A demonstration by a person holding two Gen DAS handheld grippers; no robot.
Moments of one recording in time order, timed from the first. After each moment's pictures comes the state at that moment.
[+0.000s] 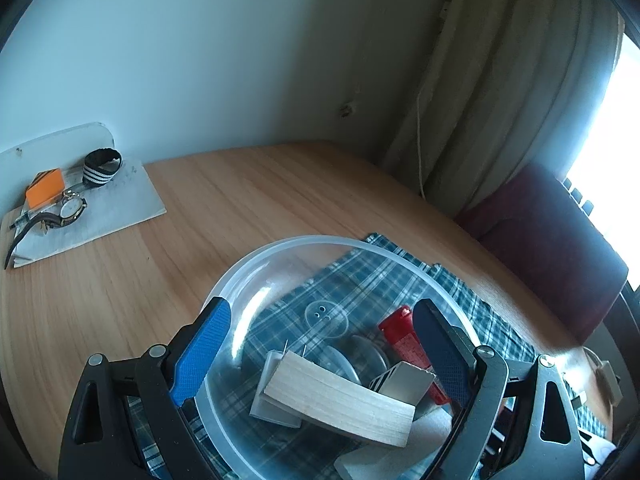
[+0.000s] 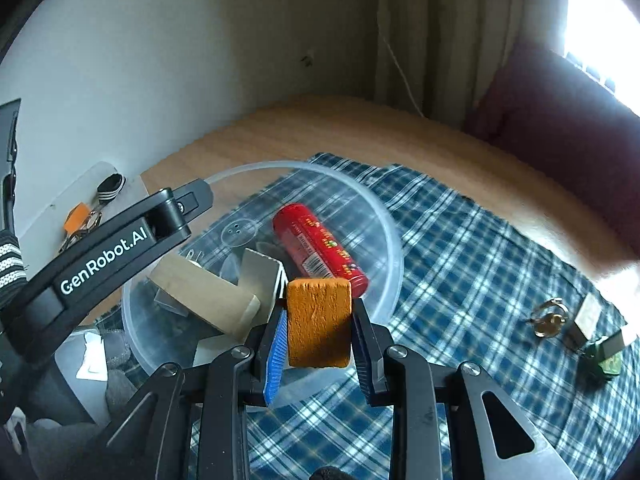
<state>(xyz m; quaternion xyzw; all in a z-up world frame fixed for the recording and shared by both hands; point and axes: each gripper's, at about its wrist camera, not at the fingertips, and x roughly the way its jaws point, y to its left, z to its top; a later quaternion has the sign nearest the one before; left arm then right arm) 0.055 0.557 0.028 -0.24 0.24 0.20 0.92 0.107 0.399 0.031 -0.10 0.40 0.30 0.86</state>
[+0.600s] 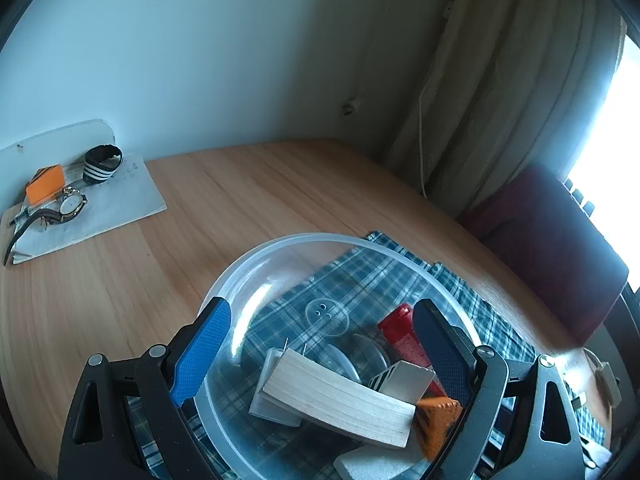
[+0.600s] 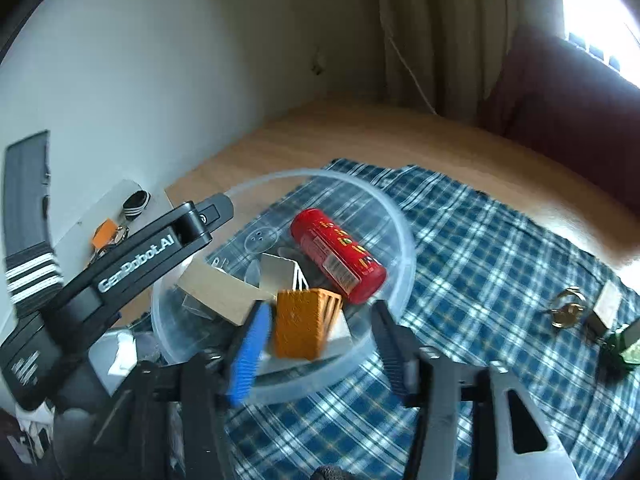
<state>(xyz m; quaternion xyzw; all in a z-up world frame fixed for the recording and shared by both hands) 0.054 0.559 0.027 -0.24 0.25 0.20 0.92 0.104 0.378 0.037 -0.05 0.40 0.34 0.85</state>
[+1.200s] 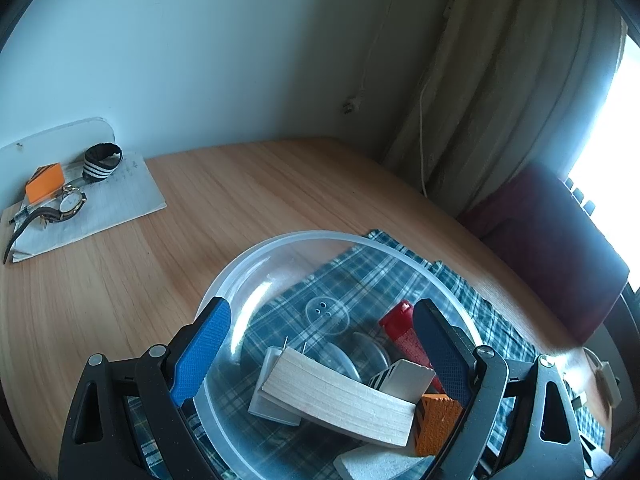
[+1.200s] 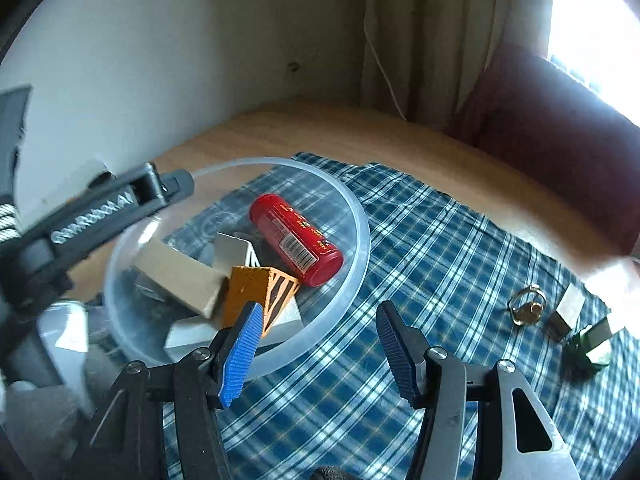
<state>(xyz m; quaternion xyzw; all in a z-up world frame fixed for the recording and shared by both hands) 0.053 0.557 0.027 -0.24 0.25 0.20 0.92 0.103 0.380 0.024 -0.11 0.38 0.27 0.88</state>
